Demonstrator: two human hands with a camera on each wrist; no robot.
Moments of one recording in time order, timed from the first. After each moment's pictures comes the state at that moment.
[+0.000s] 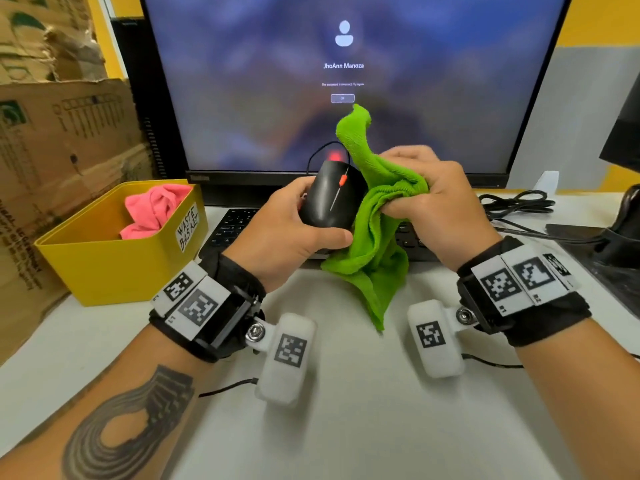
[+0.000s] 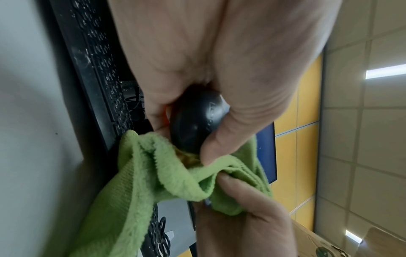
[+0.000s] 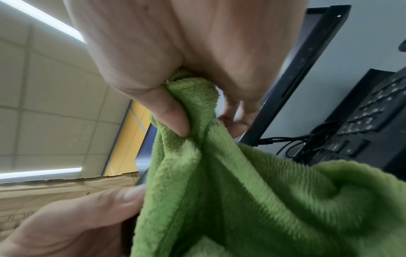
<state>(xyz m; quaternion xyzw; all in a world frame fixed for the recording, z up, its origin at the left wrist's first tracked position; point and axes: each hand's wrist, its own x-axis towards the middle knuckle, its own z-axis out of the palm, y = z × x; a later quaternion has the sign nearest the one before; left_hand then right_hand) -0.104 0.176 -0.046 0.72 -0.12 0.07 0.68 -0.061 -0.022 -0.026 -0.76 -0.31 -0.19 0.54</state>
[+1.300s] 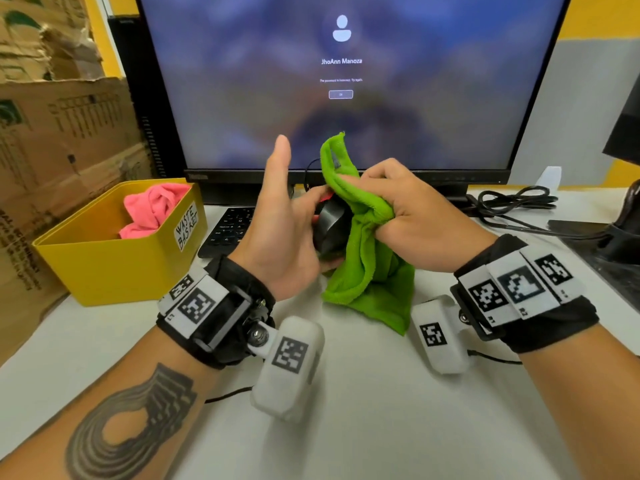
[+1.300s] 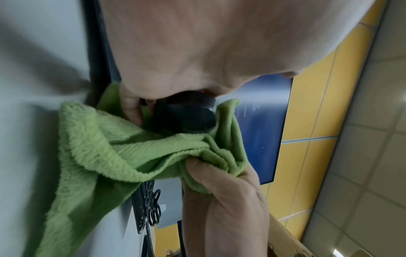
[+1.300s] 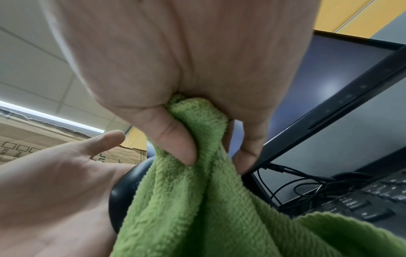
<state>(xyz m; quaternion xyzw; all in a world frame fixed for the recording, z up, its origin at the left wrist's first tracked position) -0.110 0.165 -0.038 0.56 -0.08 -0.12 0.82 -0.068 -0.013 -0.028 -0.85 -0.37 -0.12 0.34</state>
